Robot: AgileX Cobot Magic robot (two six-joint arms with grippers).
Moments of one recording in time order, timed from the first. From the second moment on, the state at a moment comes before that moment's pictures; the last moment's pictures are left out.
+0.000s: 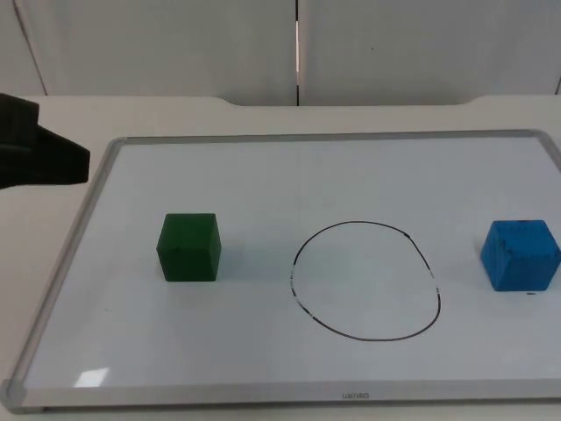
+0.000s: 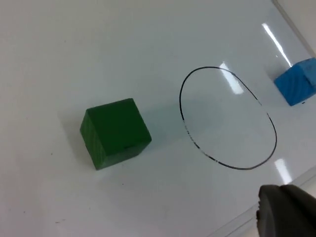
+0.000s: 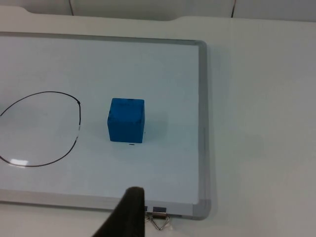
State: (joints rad) right arm 0.03 0.00 -0.52 0.01 1.08 -0.04; left arm -0.02 1.12 -0.53 -1.18 0.66 1.11
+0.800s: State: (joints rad) right arm 0.03 0.00 -0.52 0.01 1.08 -0.04; left arm -0.02 1.25 -0.53 -1.26 0.60 1.16
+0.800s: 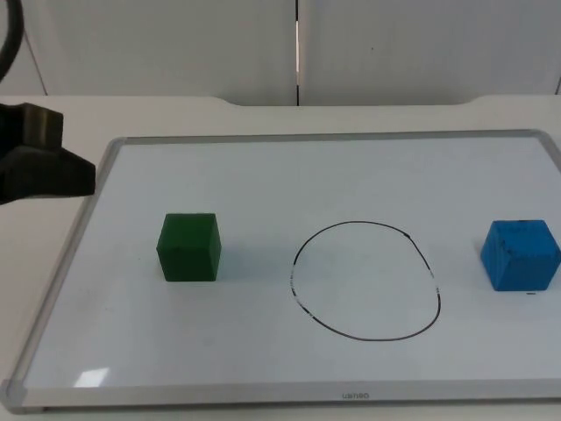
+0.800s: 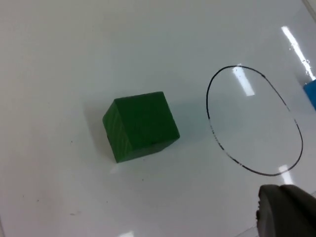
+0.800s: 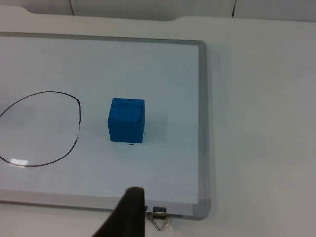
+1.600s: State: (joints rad) right arm 0.03 0.00 -0.52 0.01 1.08 -0.04; left arm -0.14 1.61 -0.63 -1.33 0.35 1.19
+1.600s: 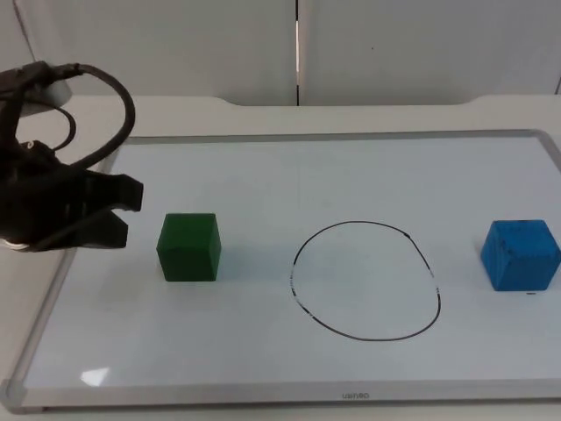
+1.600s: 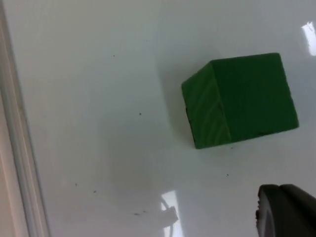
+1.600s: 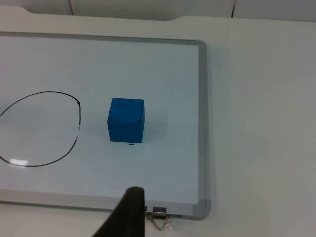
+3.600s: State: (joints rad) right arm 0.03 0.00 -0.52 0.00 1.08 -0.03; left arm -0.21 1.99 -0.88 -1.47 0.30 1.30
